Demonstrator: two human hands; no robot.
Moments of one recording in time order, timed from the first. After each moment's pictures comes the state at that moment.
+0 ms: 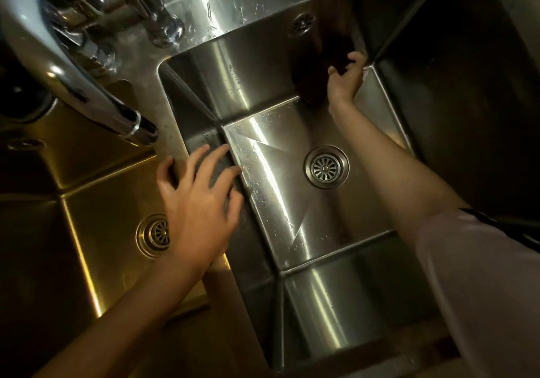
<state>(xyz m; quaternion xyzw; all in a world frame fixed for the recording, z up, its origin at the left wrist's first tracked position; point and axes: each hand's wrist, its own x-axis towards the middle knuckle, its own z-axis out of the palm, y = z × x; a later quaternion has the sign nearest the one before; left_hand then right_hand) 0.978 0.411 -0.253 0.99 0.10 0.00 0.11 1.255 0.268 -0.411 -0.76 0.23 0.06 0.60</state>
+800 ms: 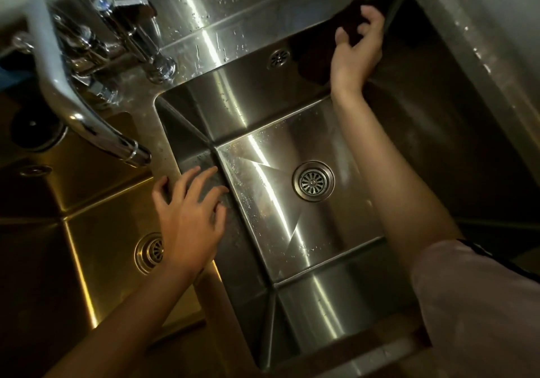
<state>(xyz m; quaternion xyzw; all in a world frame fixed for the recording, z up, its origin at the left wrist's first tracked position) 0.978 0.412 -0.247 0.99 0.10 -0.05 0.08 1.268 0.249 -0.294 -0.75 0.15 -0.13 0.63</state>
